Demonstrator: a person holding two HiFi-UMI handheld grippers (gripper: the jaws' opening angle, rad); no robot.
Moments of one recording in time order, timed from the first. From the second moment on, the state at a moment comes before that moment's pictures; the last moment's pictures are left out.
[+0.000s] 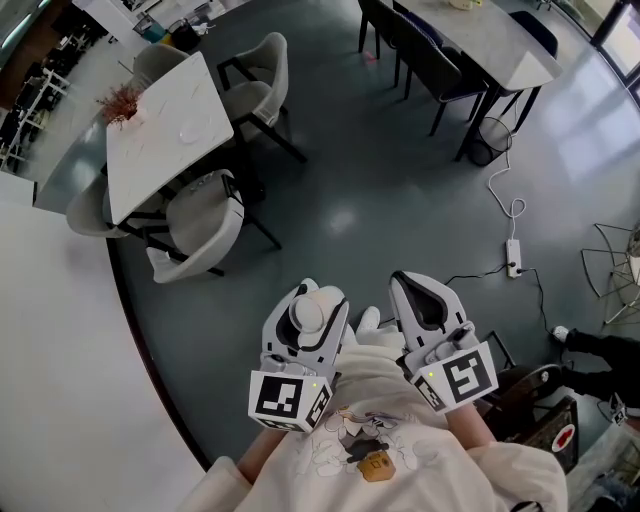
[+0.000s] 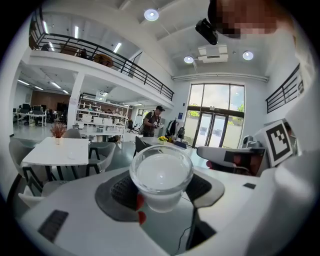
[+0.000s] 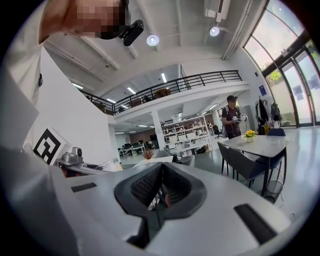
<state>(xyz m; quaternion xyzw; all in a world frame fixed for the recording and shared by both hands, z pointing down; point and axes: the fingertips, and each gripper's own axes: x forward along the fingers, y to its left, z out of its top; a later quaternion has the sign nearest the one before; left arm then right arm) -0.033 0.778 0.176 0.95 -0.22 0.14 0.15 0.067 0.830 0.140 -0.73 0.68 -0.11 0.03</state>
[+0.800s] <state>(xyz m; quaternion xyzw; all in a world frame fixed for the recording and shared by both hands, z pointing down) 0.010 0.640 0.173 0.96 -0.20 0.14 0.16 0.105 0.696 0.134 -0.73 0.67 -0.13 0.02</state>
